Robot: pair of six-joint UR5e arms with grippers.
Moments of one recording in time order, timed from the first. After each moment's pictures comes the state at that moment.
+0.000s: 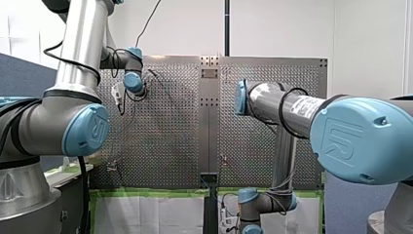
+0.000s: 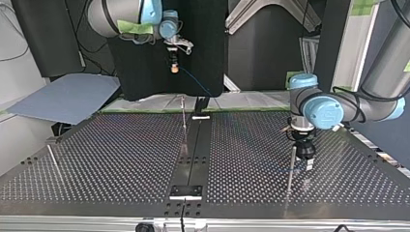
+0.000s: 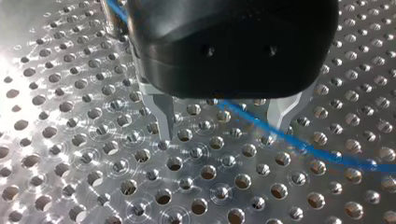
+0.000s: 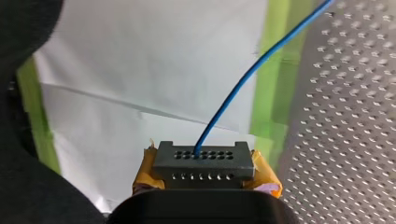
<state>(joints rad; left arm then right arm) 0.02 -1.84 -1.64 -2.83 -1.71 -1.83 2.19 -0.22 1.64 -1.16 1.80 1.59</state>
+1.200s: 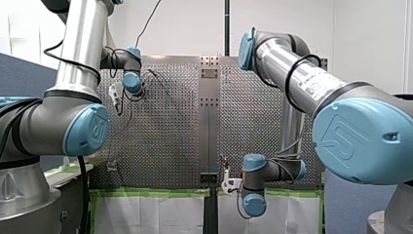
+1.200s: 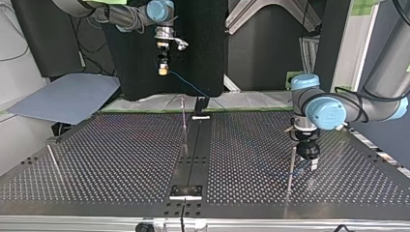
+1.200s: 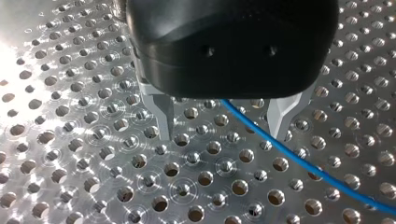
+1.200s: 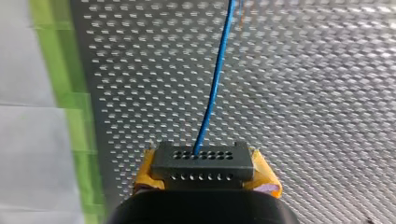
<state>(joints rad) 0.03 -1.84 -1.64 -2.83 -1.74 -1.83 2.21 -0.58 2.00 -1.48 1.90 1.58</state>
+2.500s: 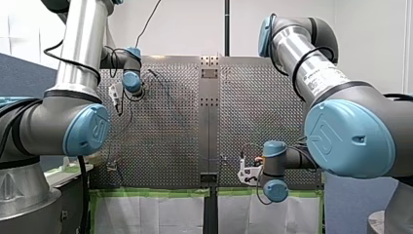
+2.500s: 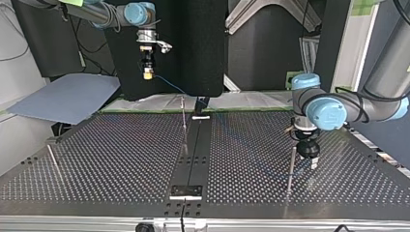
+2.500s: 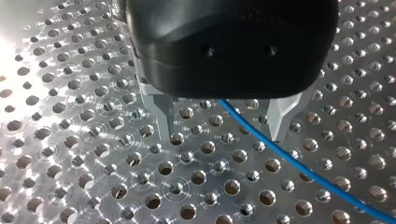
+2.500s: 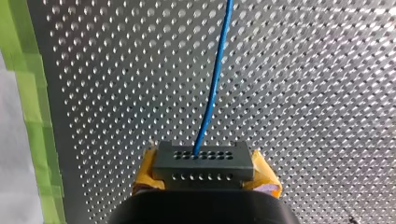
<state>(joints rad) 0.04 -1.84 -1.64 -2.85 -1.74 -1.85 2.02 -0.70 2.10 -1.46 1.67 1.54</state>
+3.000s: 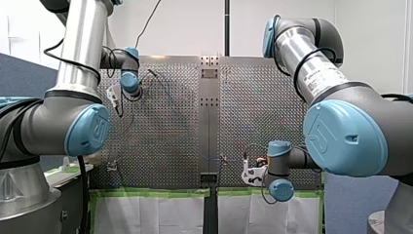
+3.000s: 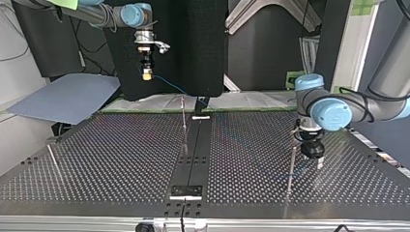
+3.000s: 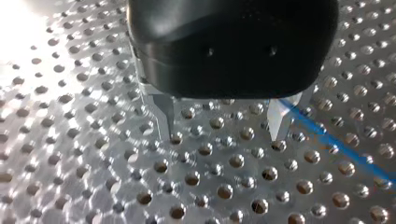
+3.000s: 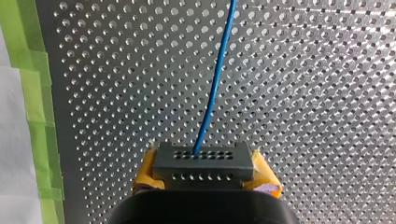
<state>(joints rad) 0.06 -1.84 -1.64 -2.85 -1.74 -1.98 1.99 -0.70 2.10 -1.45 1.60 1.52</state>
